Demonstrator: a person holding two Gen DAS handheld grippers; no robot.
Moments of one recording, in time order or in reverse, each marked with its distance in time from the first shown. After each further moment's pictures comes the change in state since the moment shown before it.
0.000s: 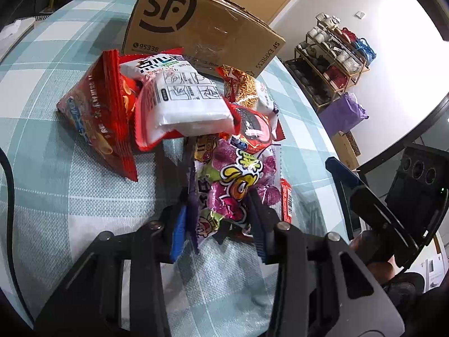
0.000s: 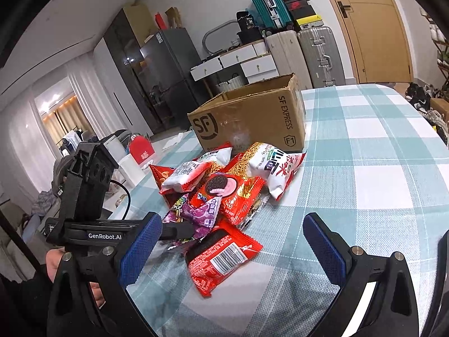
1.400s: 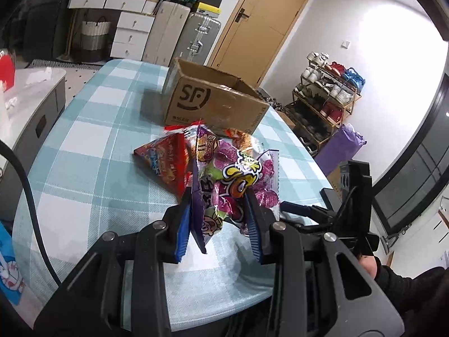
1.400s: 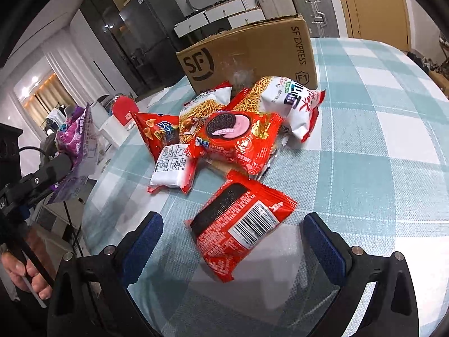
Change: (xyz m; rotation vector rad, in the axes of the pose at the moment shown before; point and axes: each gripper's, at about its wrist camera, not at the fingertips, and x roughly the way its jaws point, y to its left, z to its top) left arm -0.173 0.013 -0.065 0.068 -0.287 0.047; right arm 0.054 0.026 -0.025 0.042 0.256 -0.082
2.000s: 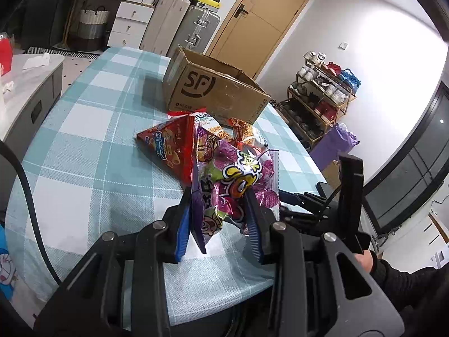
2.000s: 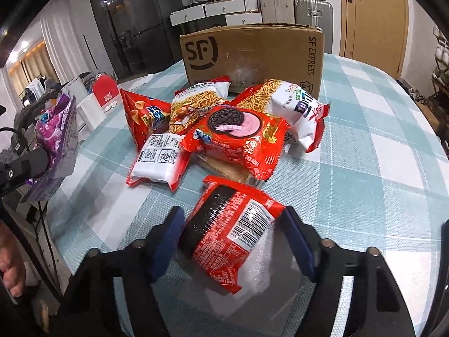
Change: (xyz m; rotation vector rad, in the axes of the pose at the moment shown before) left arm 0.012 0.018 -0.011 -0.027 0.033 -0.044; right arm 0.015 0.020 0.001 -0.125 -0.005 -0.170
